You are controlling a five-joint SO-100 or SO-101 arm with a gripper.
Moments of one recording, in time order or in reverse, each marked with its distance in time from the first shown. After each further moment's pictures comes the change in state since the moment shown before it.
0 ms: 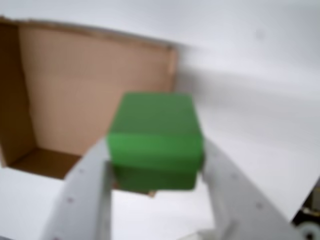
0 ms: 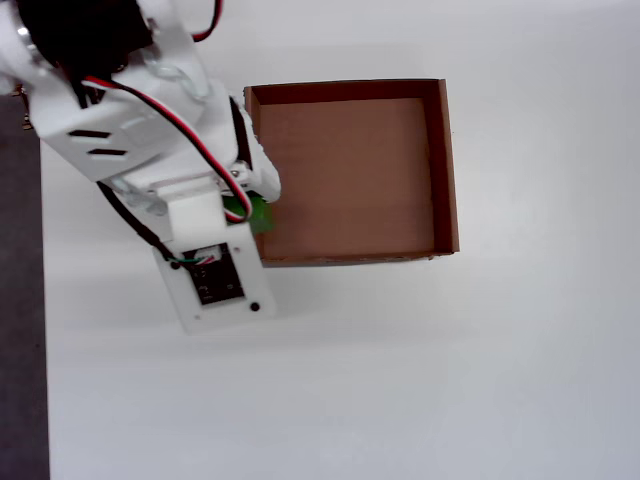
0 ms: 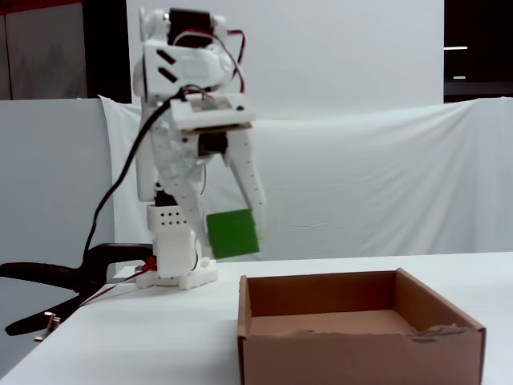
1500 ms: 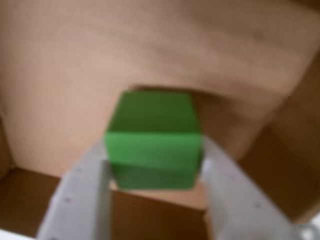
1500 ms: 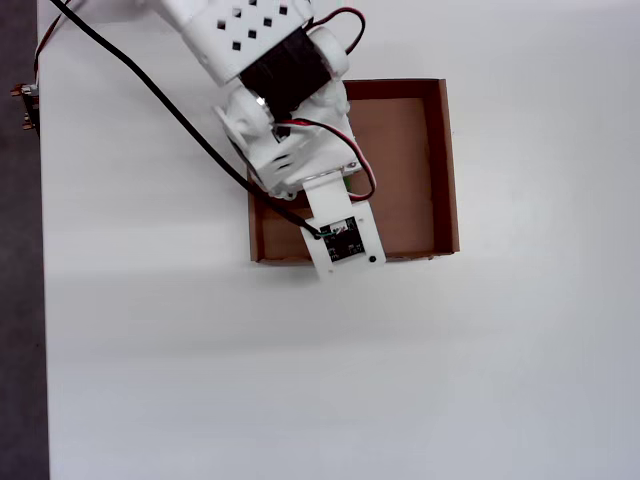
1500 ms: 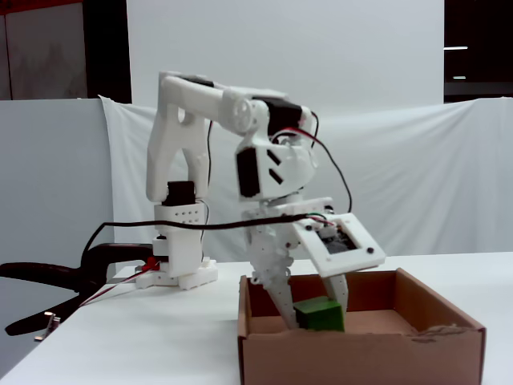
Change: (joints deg) arm -14.8 -16.3 9.8 -18.2 9.9
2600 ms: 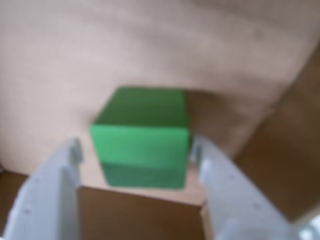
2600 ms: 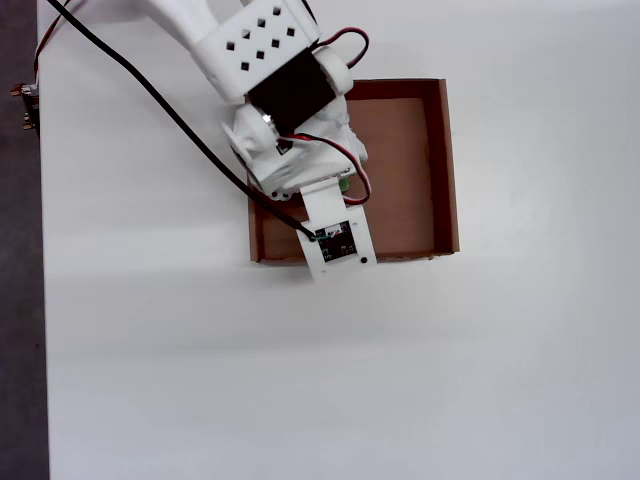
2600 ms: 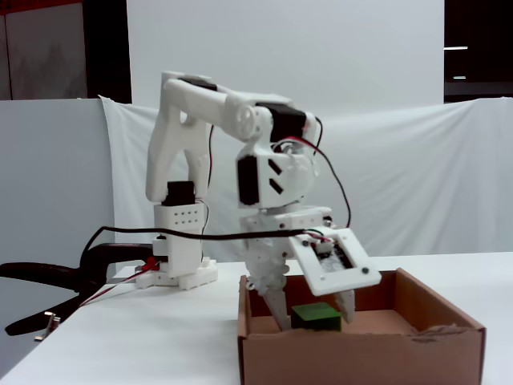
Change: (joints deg) arm 0.8 -3.6 -4.0 4.6 0.2
